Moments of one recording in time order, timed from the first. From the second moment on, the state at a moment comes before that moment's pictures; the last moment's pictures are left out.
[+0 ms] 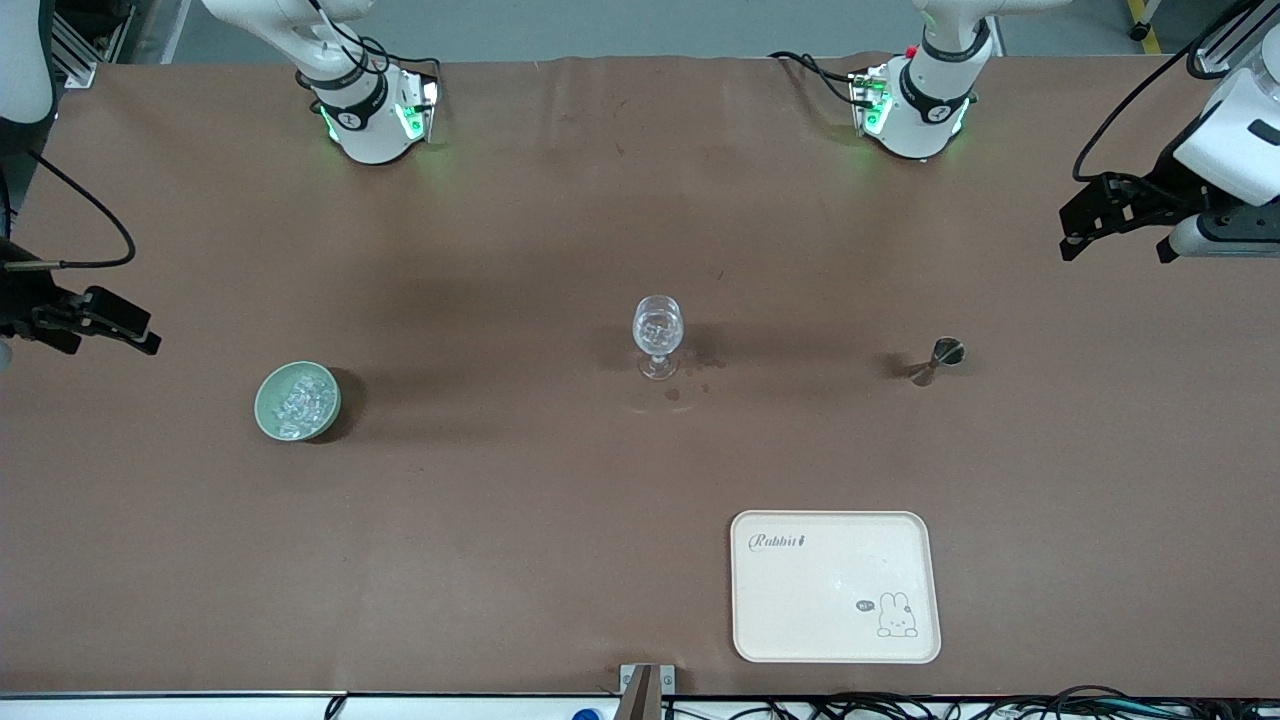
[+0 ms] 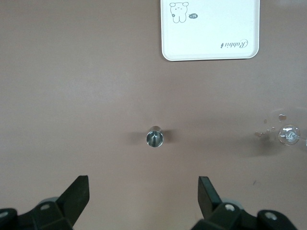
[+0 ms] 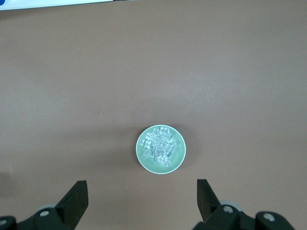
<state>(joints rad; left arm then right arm) 0.01 -0.05 -0.15 -1.58 0.01 1.60 -0.08 0.04 0.08 -0.14 -1.63 0.08 1.79 -0.06</state>
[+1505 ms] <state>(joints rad) 0.23 0.34 -0.14 -1.60 -0.16 1.71 -0.42 0.05 0.23 -0.14 -1.71 0.08 1.95 -0.06</state>
